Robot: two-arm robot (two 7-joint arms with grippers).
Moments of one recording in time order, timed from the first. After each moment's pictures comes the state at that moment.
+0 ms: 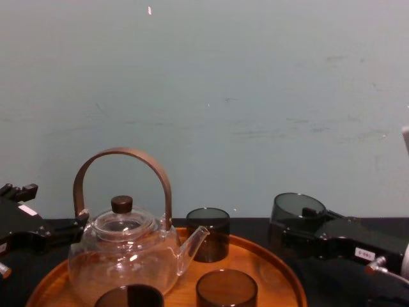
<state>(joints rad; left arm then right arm) -0.20 0.60 0.45 -1.41 -0.25 -0.12 0.03 0.51 0.24 -0.37 -0.83 0.38 -0.24 0.66</state>
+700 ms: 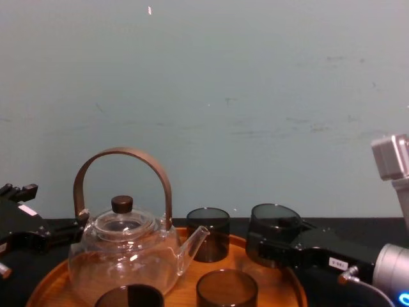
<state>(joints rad) -0.20 0.60 0.45 -1.41 -0.25 -0.12 0.03 0.61 0.17 -0.39 -0.63 0.37 -0.31 0.71</state>
